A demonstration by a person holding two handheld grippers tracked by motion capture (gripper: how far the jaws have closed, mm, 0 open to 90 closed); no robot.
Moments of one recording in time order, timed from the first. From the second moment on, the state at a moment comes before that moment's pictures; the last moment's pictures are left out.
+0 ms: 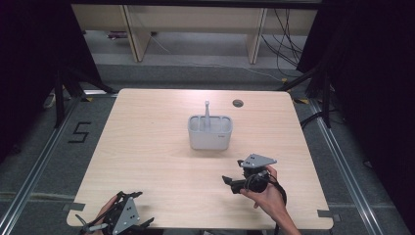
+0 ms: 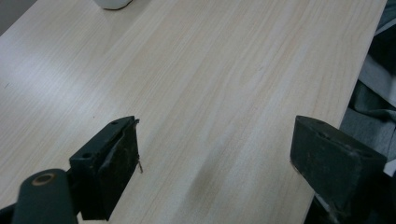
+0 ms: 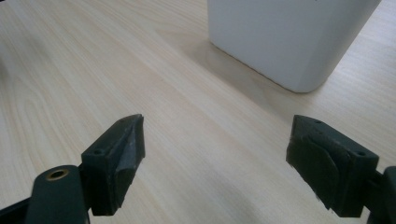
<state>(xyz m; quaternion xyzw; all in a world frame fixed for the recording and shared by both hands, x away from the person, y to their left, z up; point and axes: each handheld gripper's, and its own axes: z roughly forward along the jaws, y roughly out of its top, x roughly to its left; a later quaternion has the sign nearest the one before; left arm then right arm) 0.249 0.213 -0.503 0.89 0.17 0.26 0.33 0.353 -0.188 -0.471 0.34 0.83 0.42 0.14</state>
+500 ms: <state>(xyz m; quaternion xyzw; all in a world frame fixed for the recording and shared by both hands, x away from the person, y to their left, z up) 0.249 0.212 -0.502 0.89 0.17 0.26 0.33 0.342 -0.196 -0.476 0.34 0.82 0.43 0.14</state>
